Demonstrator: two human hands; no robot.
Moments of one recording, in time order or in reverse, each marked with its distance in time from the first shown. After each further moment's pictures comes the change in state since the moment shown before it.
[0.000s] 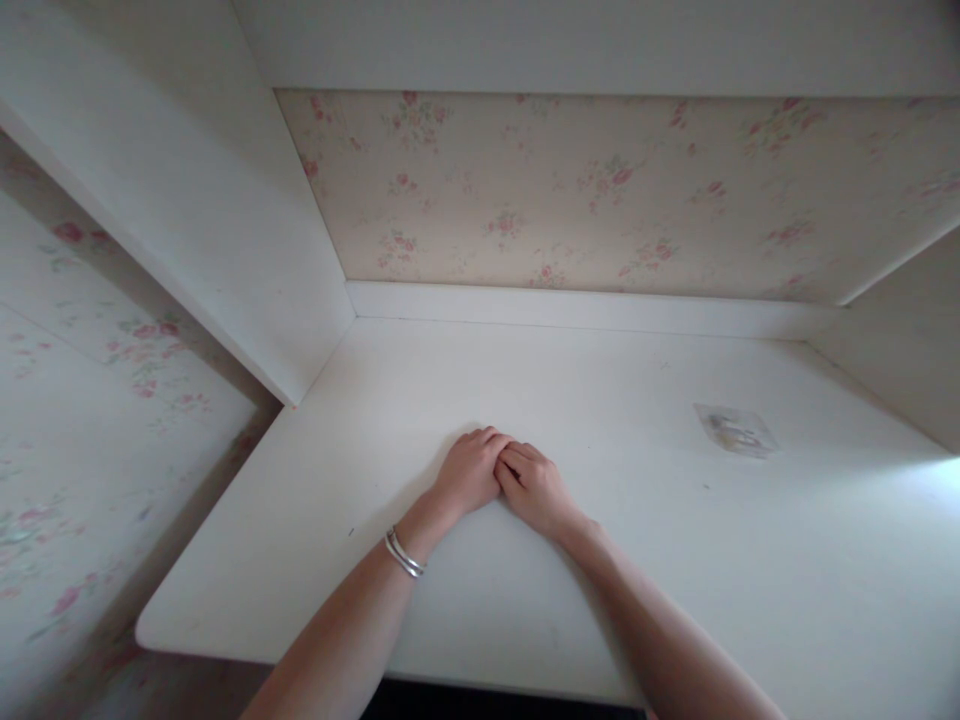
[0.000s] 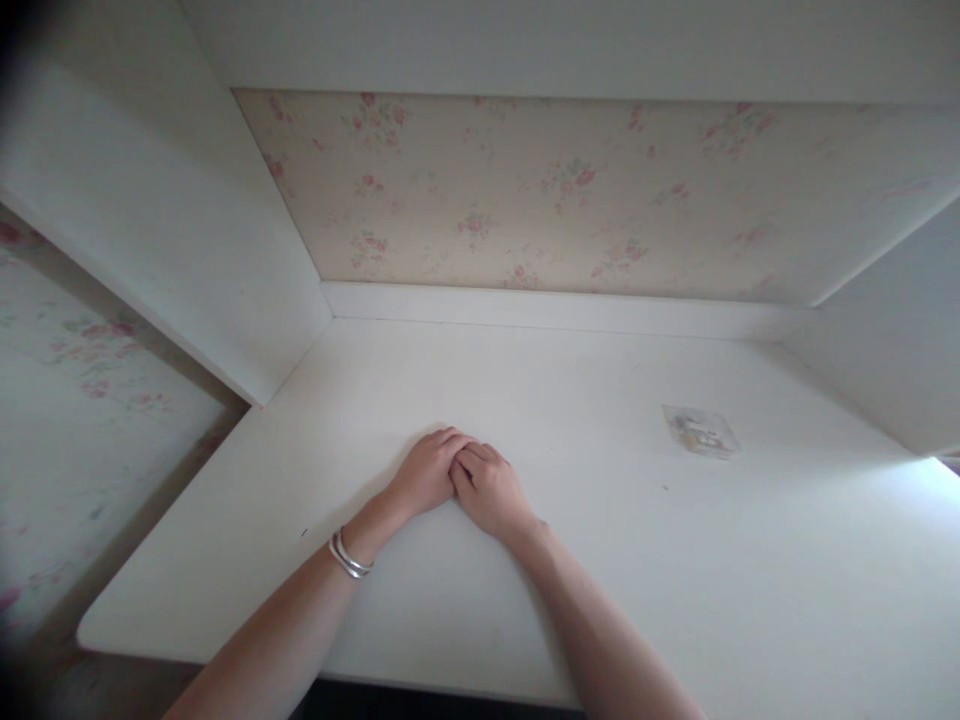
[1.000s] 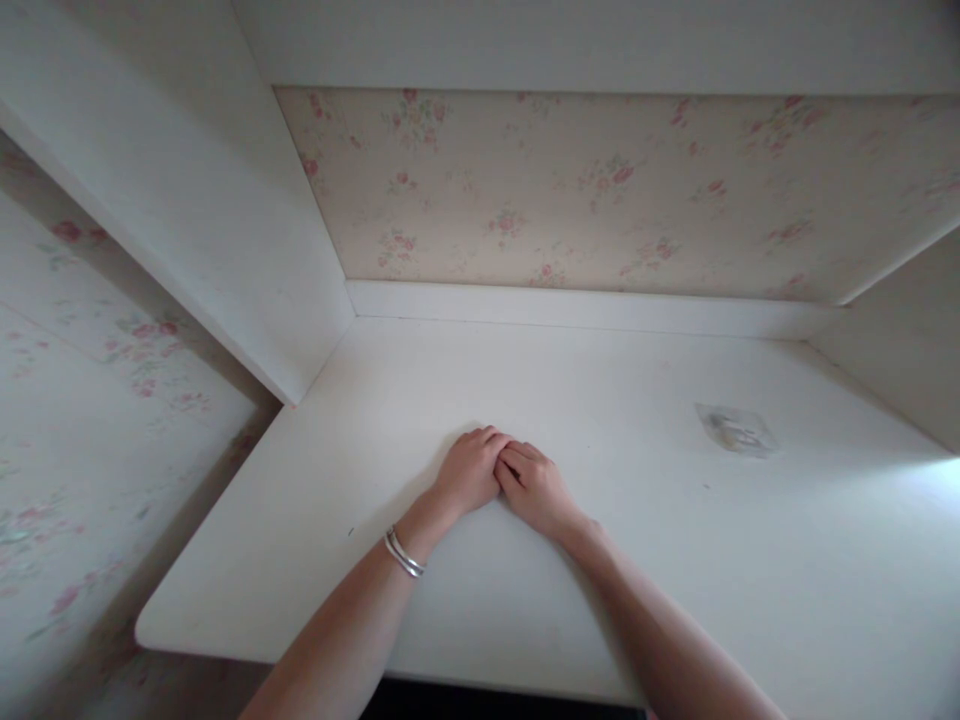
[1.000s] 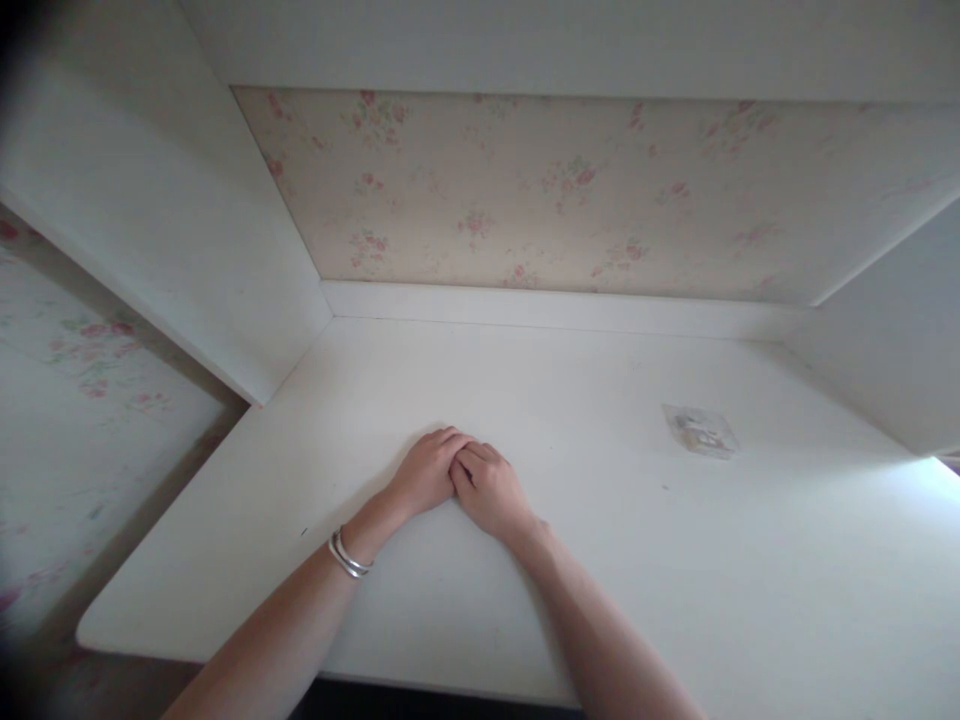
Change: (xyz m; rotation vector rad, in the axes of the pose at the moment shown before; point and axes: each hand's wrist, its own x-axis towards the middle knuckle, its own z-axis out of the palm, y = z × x) left_hand 0.000 -0.003 0.002 0.017 0.016 0.033; right_hand 0.000 0.000 0.000 0.001 0.003 0.000
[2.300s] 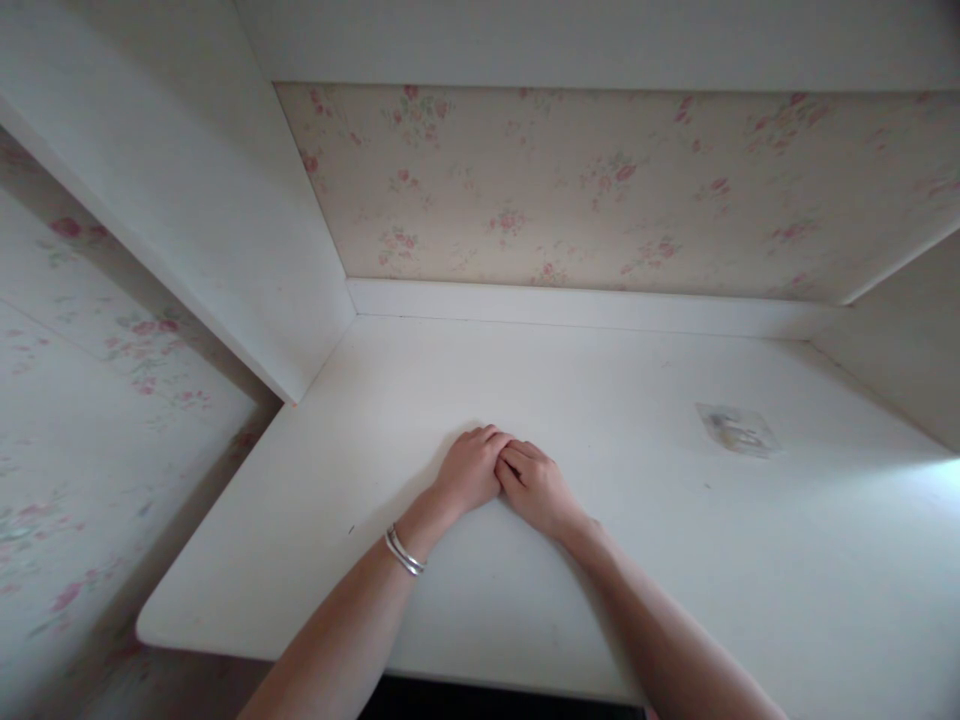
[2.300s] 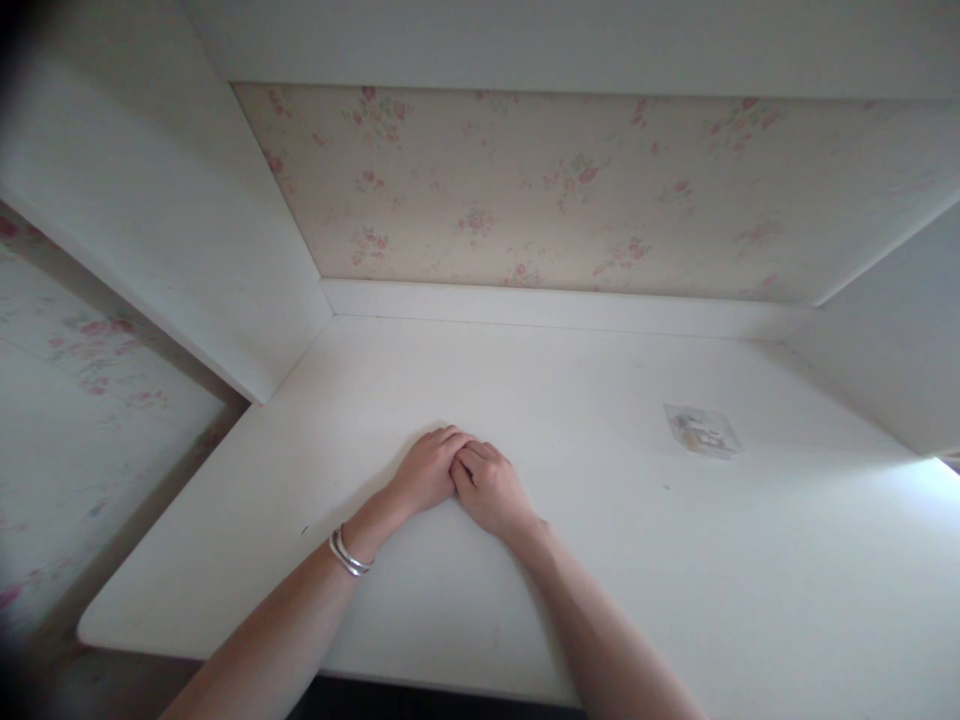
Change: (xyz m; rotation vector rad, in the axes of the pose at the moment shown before) left_hand 0.000 0.001 -0.001 -0.006 -0.023 -0.021; right_hand 0.000 0.001 0.000 -0.010 -0.007 0.013
